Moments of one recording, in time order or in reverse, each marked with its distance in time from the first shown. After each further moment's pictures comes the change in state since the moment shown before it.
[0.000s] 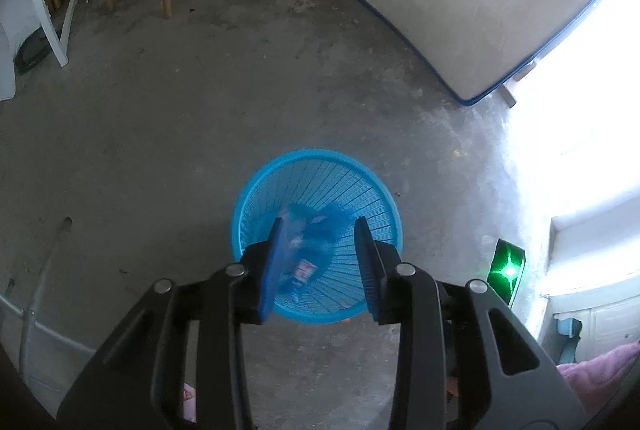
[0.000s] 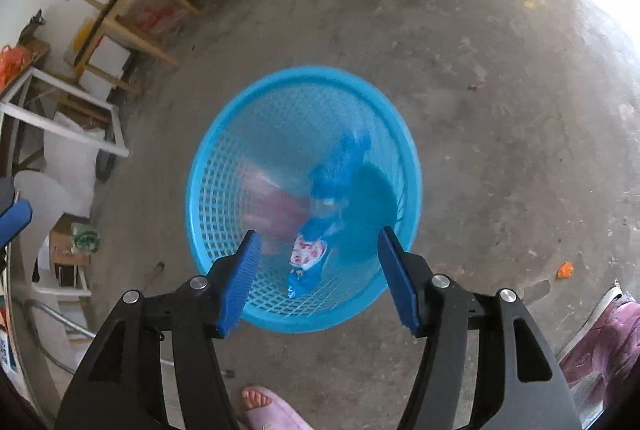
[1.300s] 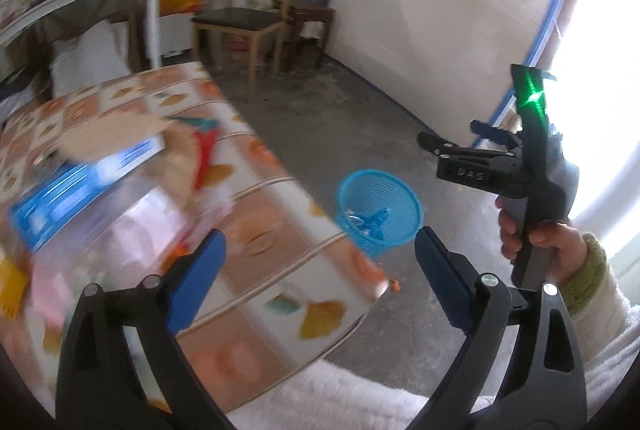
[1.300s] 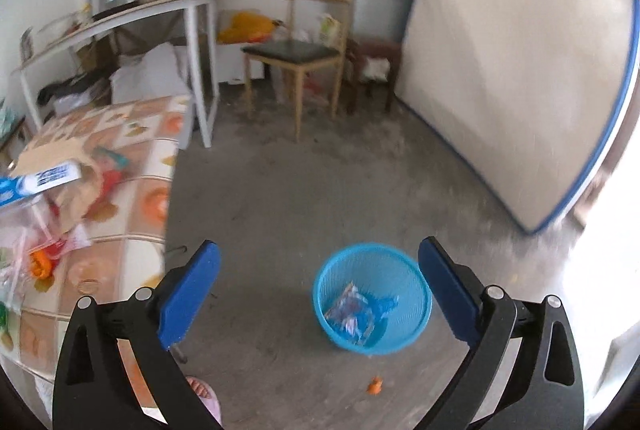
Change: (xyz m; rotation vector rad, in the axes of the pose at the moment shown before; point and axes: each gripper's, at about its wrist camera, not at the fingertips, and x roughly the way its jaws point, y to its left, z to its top) left arm -0.340 0.089 -0.235 0.040 -0.372 0.119; right arm -0.260 0.266 -0.141 -0.868 -0.479 -0.056
